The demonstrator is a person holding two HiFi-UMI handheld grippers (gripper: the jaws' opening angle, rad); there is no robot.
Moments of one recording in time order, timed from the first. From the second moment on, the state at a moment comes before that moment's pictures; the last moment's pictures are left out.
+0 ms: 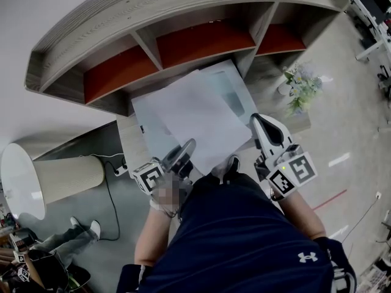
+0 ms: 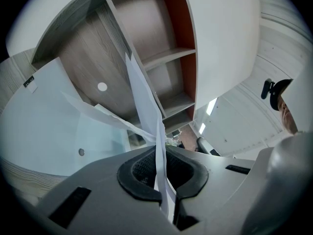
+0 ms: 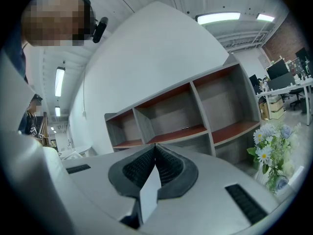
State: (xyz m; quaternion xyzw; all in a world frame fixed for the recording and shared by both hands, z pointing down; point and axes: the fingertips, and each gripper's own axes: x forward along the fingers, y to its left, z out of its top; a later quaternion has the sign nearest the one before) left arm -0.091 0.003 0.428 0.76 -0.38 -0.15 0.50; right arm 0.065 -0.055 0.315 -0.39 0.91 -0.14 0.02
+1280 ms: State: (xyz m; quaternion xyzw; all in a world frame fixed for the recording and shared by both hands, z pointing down) left arm -0.093 0.006 0.431 0.77 -0.38 -0.15 0.50; right arm 0.063 -0.049 0.318 -0.39 0.91 -0.14 0.03
